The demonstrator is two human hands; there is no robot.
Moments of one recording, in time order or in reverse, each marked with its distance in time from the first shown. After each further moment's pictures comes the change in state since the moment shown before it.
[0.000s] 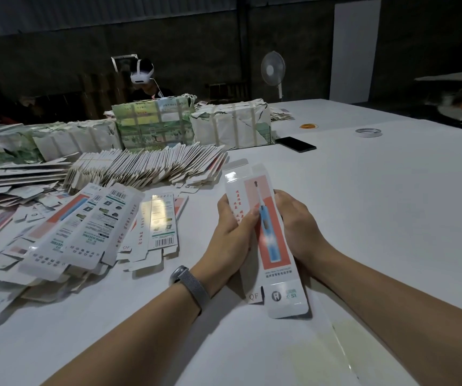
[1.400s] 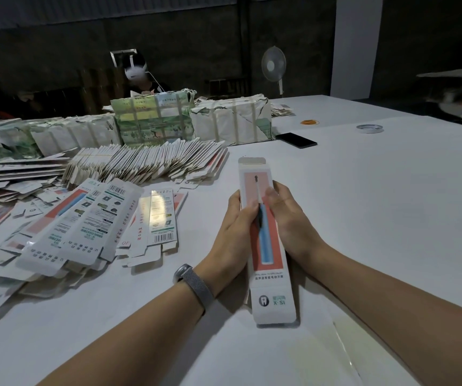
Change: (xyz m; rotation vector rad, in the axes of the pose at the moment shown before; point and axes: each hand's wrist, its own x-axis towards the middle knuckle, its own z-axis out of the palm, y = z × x) left_hand 0.001 -0.007 0.007 -0.028 -0.024 0.075; right_hand 0.000 0.004 0.008 0.108 -0.035 0.036
